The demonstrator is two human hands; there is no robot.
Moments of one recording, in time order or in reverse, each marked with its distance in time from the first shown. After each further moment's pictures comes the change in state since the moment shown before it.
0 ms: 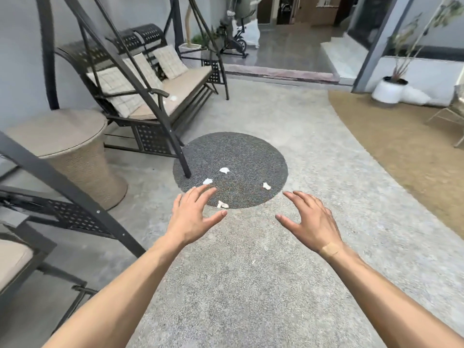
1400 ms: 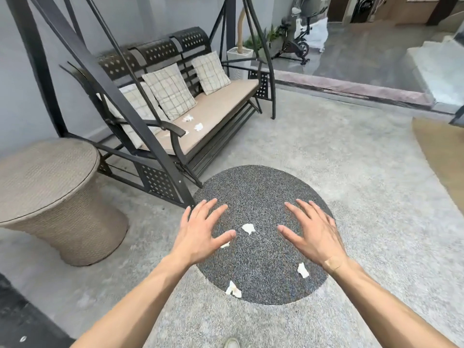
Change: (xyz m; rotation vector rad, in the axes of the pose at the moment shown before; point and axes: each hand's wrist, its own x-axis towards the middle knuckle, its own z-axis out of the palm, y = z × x) left_hand 0.595 -0.164 0.090 0.116 -0.033 -0.211; right_hand 0.691 0.099 0.153 -0.051 -0.197 -0.197
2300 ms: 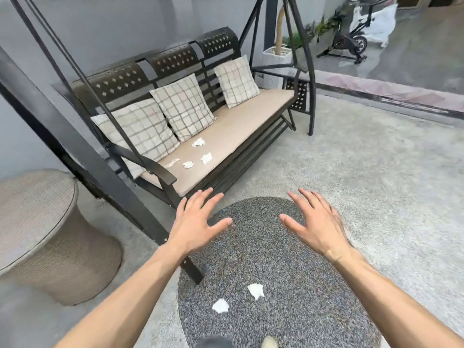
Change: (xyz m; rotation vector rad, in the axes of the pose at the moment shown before) left_hand 0.446 -0.051 0.012 0.032 0.072 -0.192; right_hand 0.490 0.114 0.005 0.115 -0.046 -0.161
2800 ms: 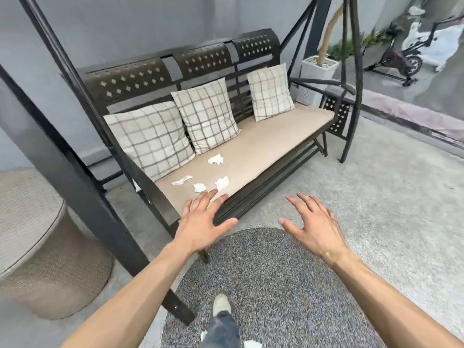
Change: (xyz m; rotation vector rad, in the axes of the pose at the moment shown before) left_hand 0.220 -0.105 0.028 -0.067 0.032 -0.164; right_hand 0.285 -0.018 0.049 -0.028 -0.075 -0.176
